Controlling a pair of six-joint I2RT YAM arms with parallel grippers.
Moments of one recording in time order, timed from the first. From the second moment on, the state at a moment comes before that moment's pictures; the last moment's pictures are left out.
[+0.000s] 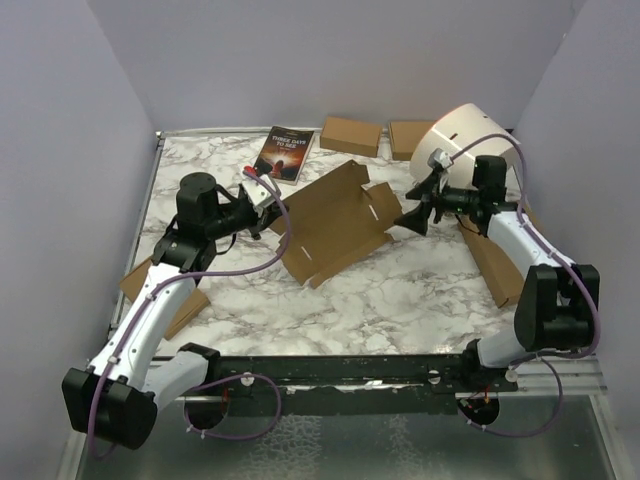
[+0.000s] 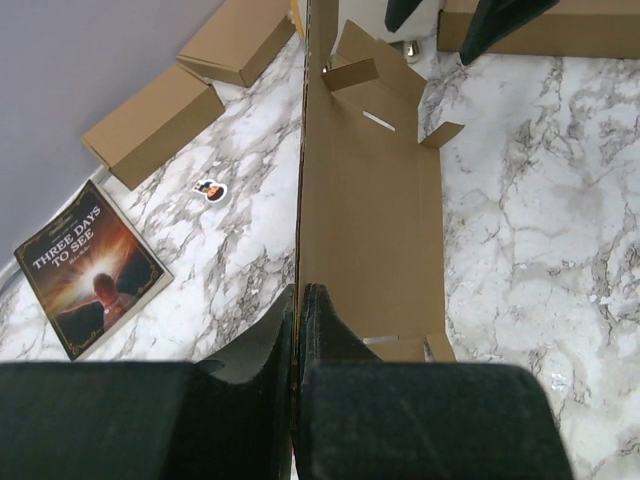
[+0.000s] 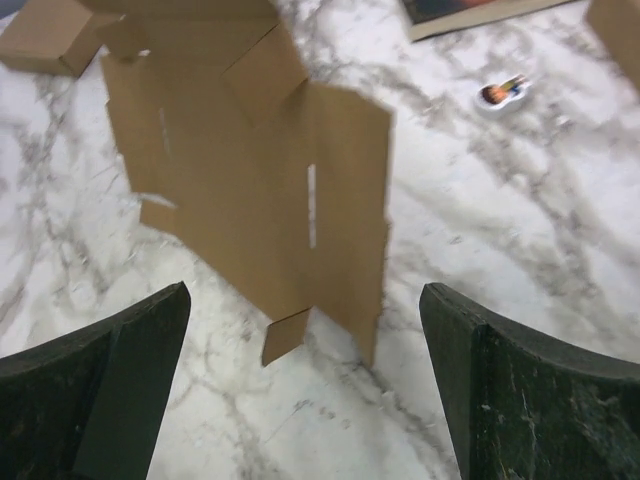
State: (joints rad) left arm -0.28 1.02 0.94 -0.18 0.70 0.35; right arm 0.02 1.52 1.06 -0.14 -1.09 -0.40
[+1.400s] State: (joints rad) left arm -0.33 0.94 0.92 -0.17 0.63 -0.10; right arm -0.15 1.06 0.68 0.28 -1.33 -0.23
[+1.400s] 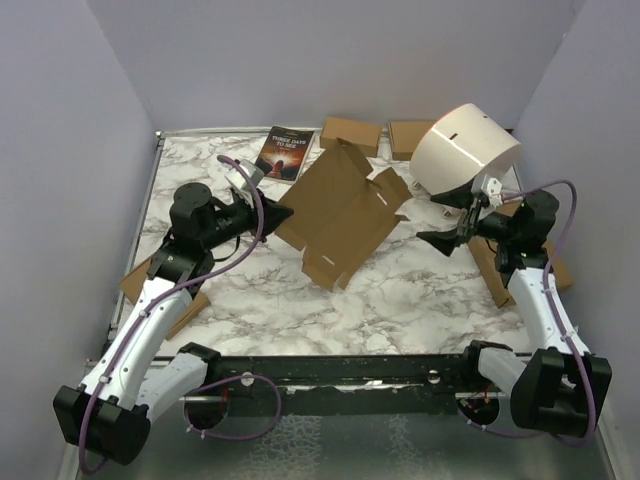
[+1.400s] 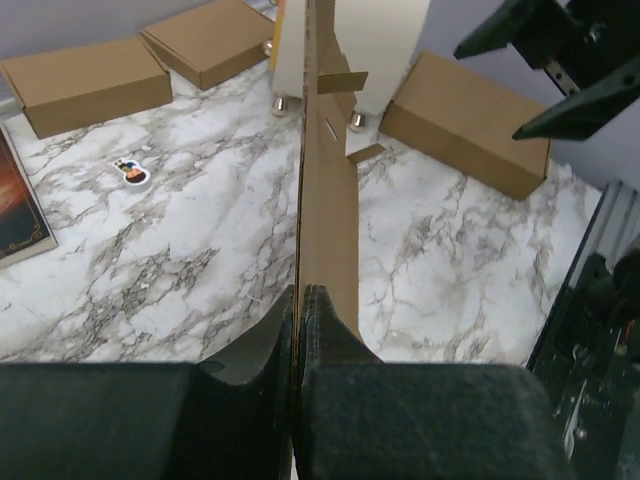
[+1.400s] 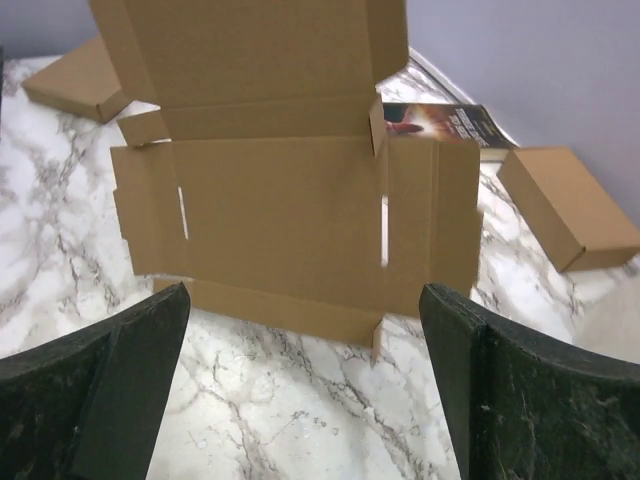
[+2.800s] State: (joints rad) left arm -0.32 0.78 0.59 0.74 0.49 -0.94; right arm -0.10 1.28 0.58 1.23 -1.28 1.09
